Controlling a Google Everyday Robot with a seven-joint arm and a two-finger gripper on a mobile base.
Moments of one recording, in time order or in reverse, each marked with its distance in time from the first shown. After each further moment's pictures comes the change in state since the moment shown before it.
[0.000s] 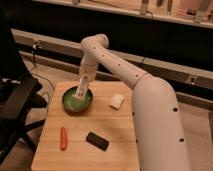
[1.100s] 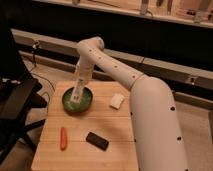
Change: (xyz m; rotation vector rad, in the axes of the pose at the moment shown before) arm -0.029 -0.019 0.018 0.024 -0.052 -0.031
